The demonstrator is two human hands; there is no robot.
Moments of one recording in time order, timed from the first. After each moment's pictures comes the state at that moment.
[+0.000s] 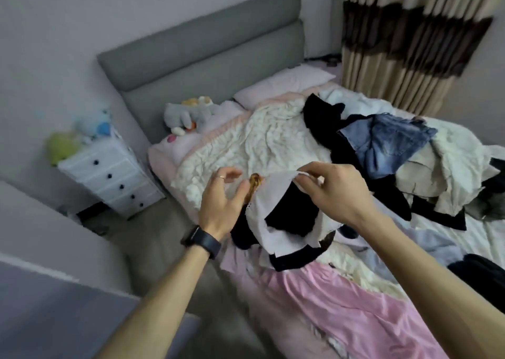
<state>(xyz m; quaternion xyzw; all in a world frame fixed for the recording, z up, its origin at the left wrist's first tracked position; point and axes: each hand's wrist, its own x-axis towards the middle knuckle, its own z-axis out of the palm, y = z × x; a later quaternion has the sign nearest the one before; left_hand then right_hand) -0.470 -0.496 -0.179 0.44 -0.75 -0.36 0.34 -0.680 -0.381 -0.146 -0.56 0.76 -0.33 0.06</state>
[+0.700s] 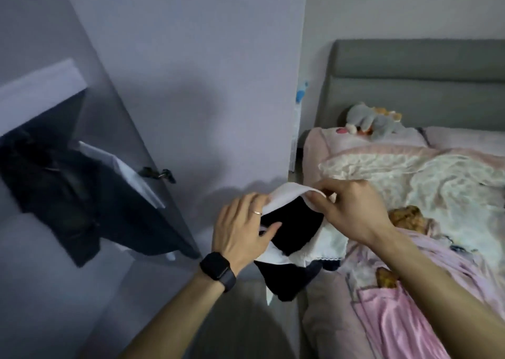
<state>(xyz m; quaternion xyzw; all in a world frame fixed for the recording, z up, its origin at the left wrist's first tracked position) -0.138 -0.301 -0.173 0.65 -0.70 0.15 0.26 -0.354 -0.365 -0.085 -0.84 0.49 -0.23 0.10</state>
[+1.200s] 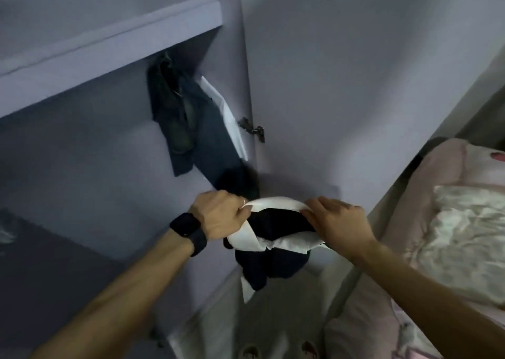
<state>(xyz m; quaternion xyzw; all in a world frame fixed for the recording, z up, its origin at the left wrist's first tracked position) -0.029 -0.210 -0.163 0.86 -0.51 -0.06 0.01 -0.225 -0.402 -0.195 -0.97 0.17 -0.19 -0.02</state>
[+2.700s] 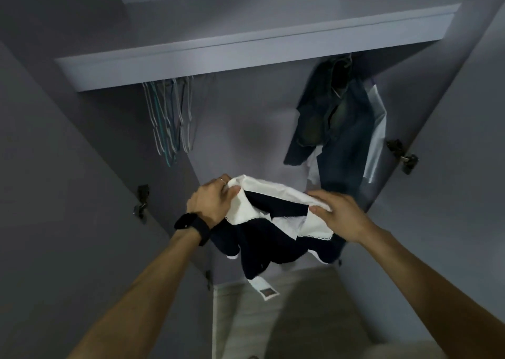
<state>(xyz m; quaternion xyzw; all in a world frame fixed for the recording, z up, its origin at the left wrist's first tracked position) -0.019 0.028 -0.189 0.97 -0.02 0.05 0.22 -0.040 -0.297 -0.222 -0.92 -0.13 0.02 0.36</state>
